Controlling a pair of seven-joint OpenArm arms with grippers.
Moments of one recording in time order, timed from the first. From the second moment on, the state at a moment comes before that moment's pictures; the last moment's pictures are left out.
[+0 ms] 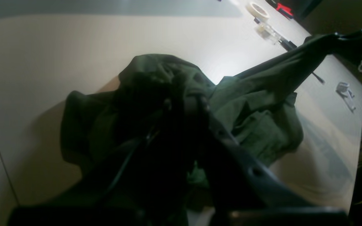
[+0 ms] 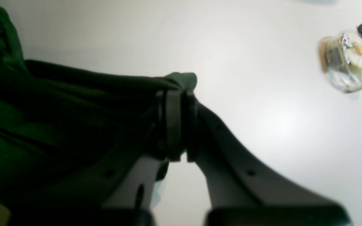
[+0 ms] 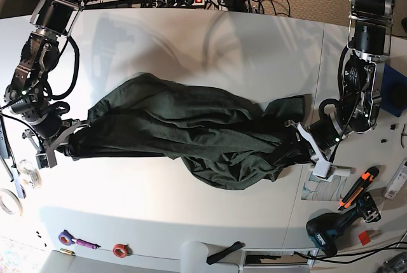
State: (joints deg) left arm -16.1 -23.7 8.9 71.9 -53.6 -43.0 29.1; right arm 9.9 23.2 22.6 92.5 22.0 32.1 -52.7
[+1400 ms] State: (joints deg) left arm 12.6 -25.4 -4.9 105.0 -50.1 -43.3 31.9; right arm -17.6 35.0 22.5 110.0 55.1 40.0 -73.3
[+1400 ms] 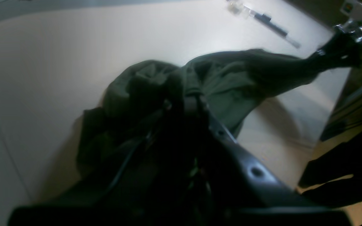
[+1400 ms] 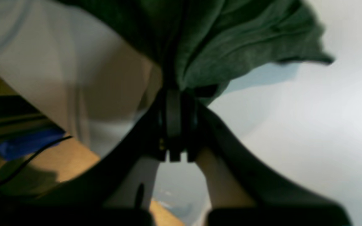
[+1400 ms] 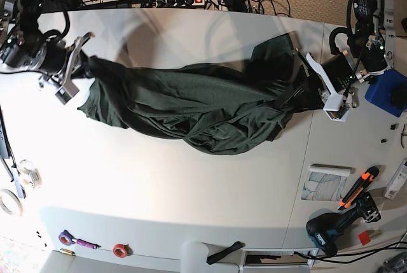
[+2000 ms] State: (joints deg) left arm -18.2 -24.1 11.8 90.4 -29.7 -30.6 19.9; right arm 10.9 24.2 16.8 105.0 23.1 34.6 -52.8
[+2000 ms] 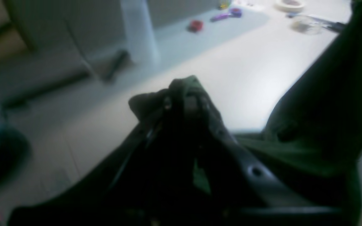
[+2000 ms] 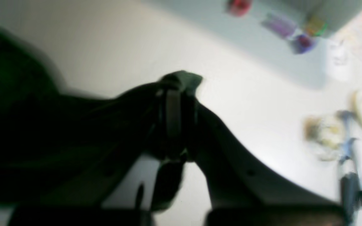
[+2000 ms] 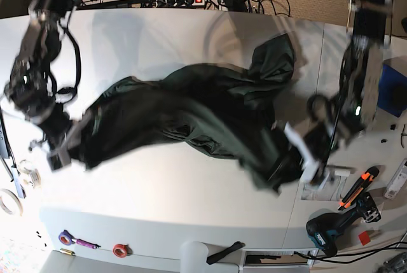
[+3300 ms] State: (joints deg) left arm -20.1 -31.1 6.7 69.9 -61.4 -41.0 48.2; right arm 26.4 38.2 12.5 69.0 45.0 37.7 -74.8
